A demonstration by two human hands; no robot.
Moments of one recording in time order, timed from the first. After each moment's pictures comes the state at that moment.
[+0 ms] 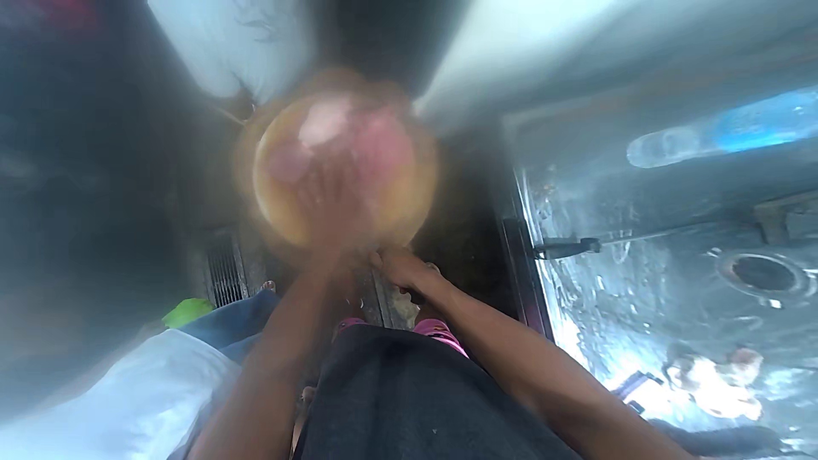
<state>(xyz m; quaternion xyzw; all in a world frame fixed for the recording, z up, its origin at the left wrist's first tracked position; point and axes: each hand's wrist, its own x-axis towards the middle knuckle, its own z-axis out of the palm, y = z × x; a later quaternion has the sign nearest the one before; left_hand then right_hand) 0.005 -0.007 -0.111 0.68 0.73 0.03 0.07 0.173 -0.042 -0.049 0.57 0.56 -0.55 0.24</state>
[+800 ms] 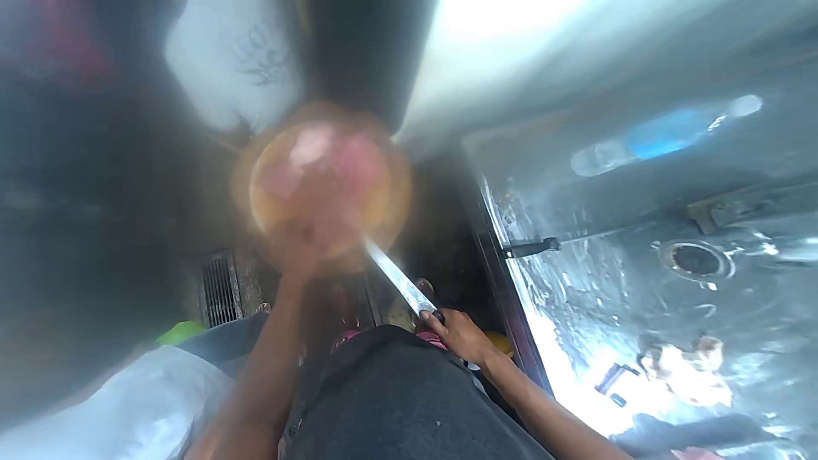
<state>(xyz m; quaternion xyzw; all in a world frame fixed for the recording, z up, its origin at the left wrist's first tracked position) -0.032 -0.067 -0.048 0.50 0.84 0.06 0.22 0.331 -0.188 -0.057 0.63 0.56 -0.51 0.15</state>
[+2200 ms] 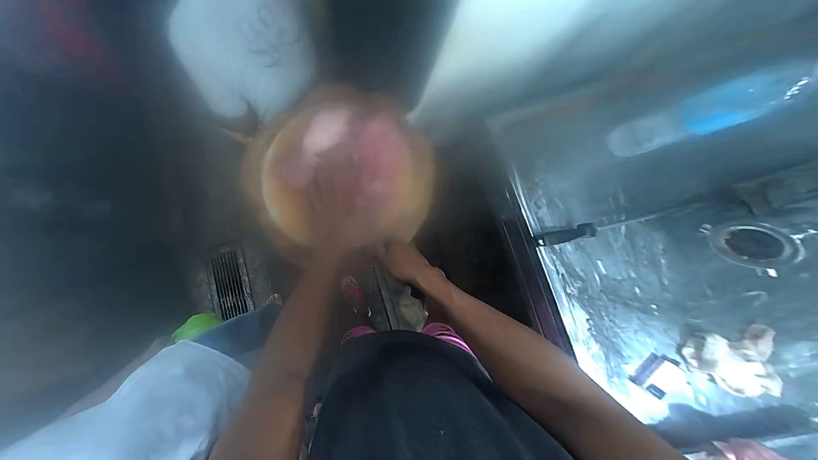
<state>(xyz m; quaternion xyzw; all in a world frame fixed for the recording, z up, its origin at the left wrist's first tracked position) -0.008 -0.019 -0.098 0.65 0.75 0.02 0.13 0.163 -0.061 -0.055 0.63 0.56 -0.51 0.16</state>
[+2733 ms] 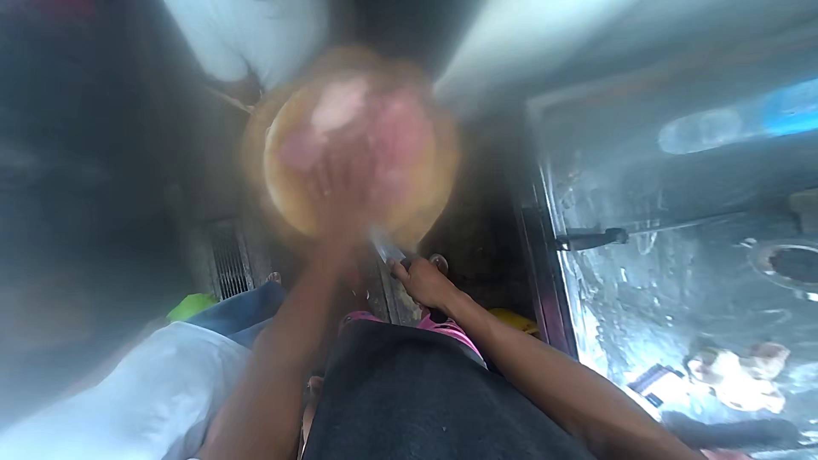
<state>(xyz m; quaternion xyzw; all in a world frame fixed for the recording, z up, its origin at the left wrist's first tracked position) -0.016 -0.013 -0.120 0.69 0.72 0.02 0.08 0.183 -0.092 -0.061 0.62 0.50 -0.57 0.20</state>
